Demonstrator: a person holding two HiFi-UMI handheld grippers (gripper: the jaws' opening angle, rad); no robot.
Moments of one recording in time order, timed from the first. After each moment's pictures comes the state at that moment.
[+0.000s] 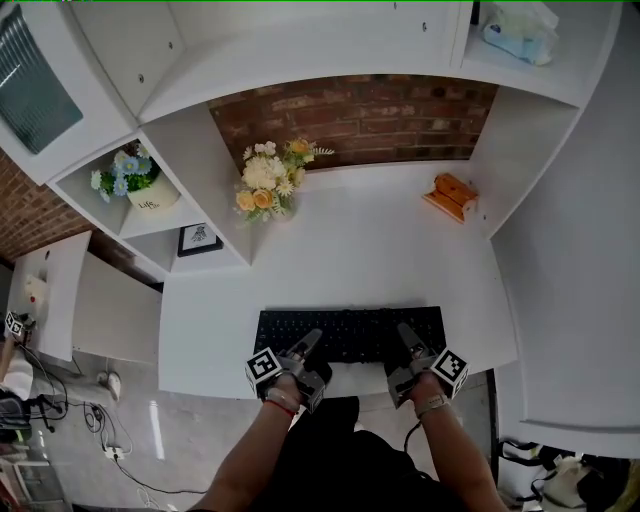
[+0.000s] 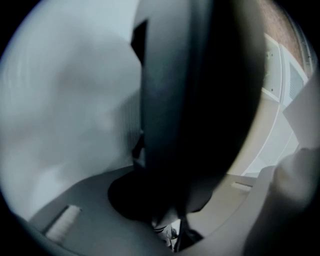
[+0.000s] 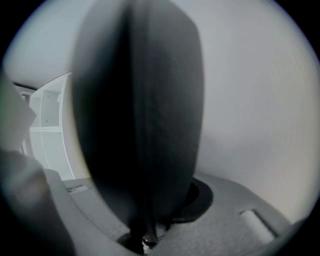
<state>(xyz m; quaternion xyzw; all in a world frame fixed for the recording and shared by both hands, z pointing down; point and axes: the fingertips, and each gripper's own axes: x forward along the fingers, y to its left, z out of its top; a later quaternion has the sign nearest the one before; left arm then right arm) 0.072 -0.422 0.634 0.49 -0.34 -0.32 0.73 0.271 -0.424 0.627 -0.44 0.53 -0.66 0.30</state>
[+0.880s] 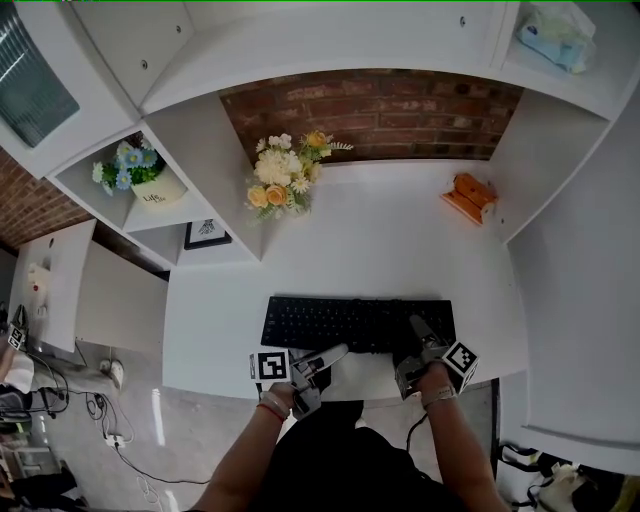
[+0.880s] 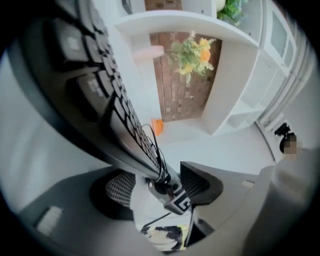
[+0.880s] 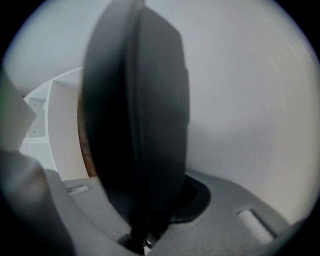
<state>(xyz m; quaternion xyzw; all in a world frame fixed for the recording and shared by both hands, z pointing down) 0.112 -0.398 0.600 0.72 -0.20 -0.14 0.66 0.271 -0.457 0.642 -0.45 0.48 -0.68 0.31</state>
